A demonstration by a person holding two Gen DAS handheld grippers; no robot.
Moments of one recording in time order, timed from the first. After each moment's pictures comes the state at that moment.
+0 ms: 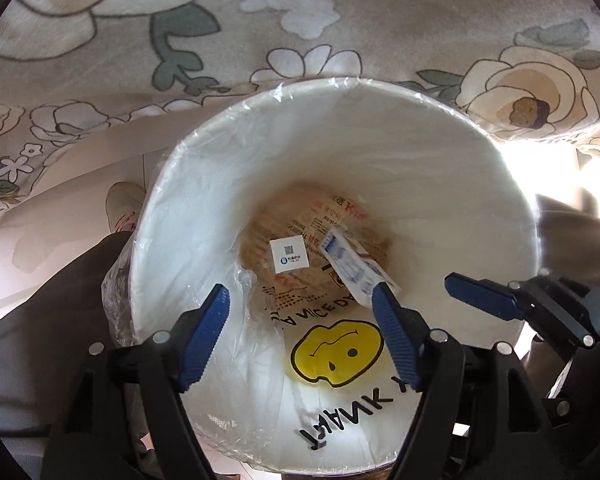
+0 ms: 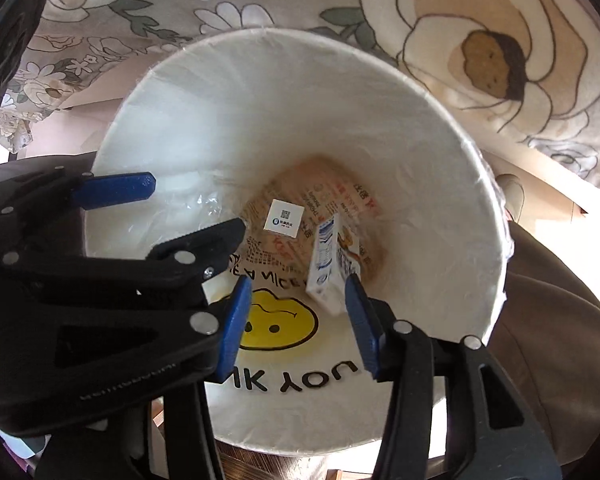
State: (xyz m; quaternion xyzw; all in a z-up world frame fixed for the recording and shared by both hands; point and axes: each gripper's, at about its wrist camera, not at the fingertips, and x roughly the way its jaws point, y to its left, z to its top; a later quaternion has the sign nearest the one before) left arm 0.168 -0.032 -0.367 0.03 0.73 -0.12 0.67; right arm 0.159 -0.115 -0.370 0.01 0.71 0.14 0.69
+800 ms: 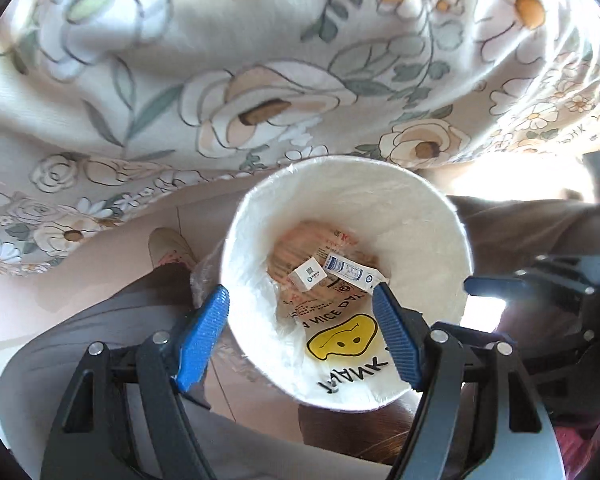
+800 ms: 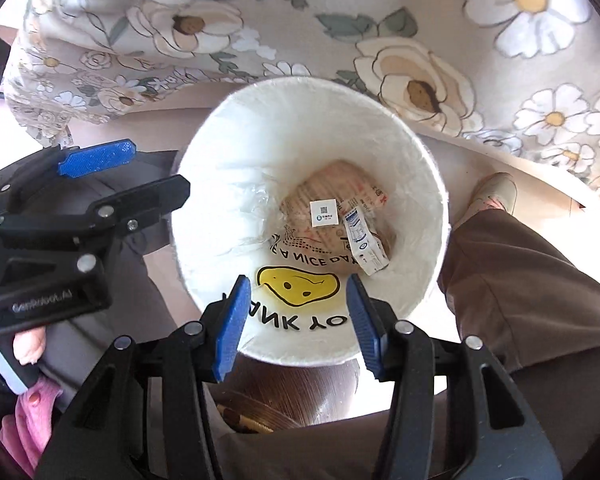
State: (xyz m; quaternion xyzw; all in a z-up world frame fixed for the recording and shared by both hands) left arm 0.143 -0.012 -0.240 0.07 0.65 -0.14 0.74; right arm 0.130 -0.147 -0.284 0.05 0.69 0.19 0.70
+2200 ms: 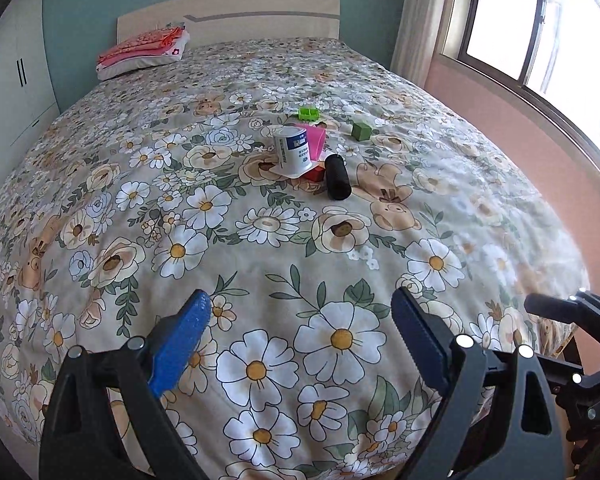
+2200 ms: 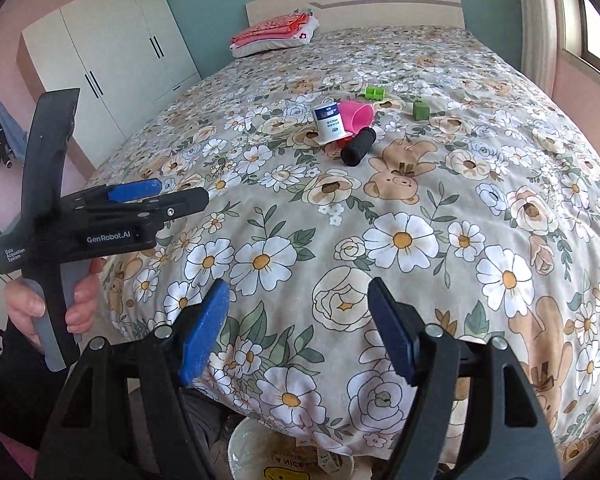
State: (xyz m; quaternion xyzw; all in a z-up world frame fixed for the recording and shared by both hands) left arm 0.366 0.018 0.024 0.03 0.42 -0.14 0.90; right arm 0.301 -0.176 0.022 0.06 0.41 0.17 0.89
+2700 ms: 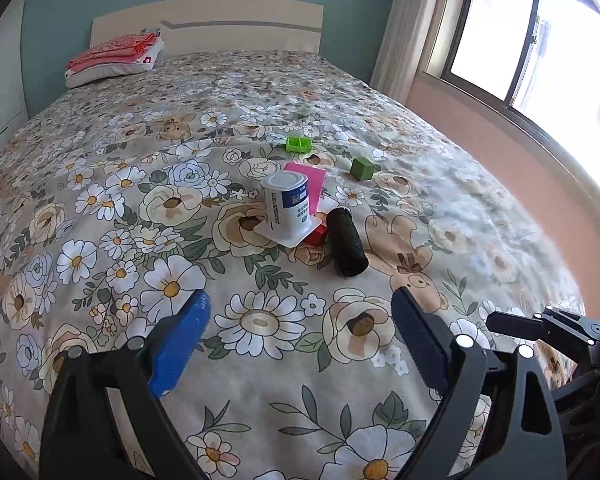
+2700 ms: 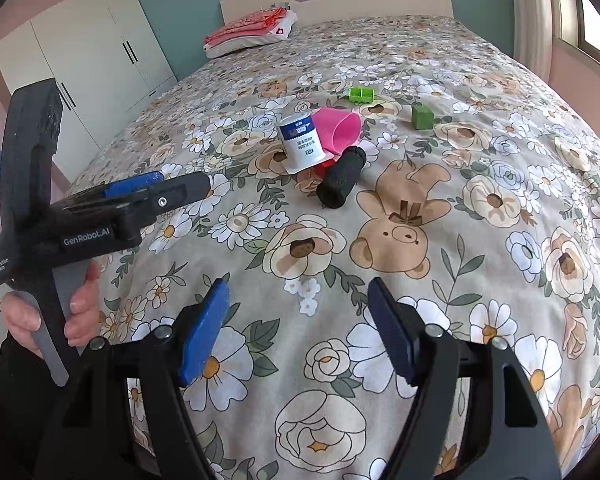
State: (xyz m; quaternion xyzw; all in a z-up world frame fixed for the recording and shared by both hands) left arm 0.485 0.009 -0.001 0.00 0.39 -0.21 0.90; right arm 0.427 -0.167 -0.009 0.07 0.42 0.14 0.89
